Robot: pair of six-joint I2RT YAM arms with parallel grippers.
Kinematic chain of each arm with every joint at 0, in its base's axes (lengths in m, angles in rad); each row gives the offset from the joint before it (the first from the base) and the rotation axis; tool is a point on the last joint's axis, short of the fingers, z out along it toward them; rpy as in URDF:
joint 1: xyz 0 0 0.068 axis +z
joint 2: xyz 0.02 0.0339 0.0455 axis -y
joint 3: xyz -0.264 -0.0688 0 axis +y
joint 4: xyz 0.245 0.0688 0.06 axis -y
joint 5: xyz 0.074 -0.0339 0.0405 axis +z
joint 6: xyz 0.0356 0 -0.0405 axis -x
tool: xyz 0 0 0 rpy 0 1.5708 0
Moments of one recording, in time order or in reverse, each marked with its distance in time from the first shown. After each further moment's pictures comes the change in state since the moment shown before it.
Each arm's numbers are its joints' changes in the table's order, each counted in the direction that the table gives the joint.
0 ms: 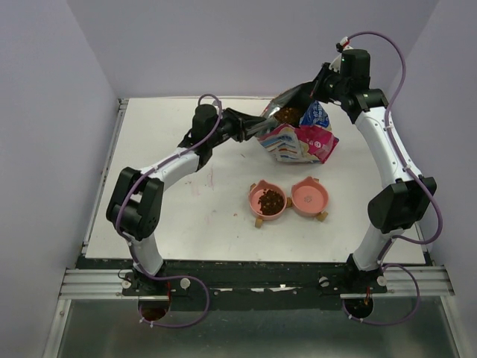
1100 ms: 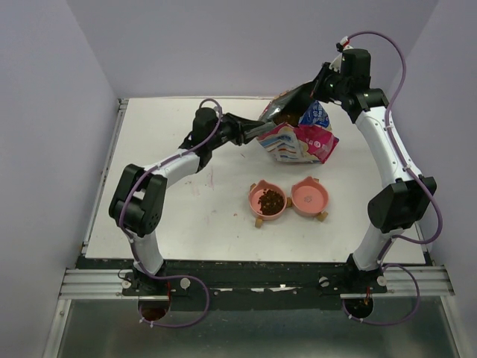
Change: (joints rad) left arm 0.011 -0.042 0.029 0.108 -0.041 0.108; right arm -0.004 -0.003 -0.006 -0.003 0.006 0.005
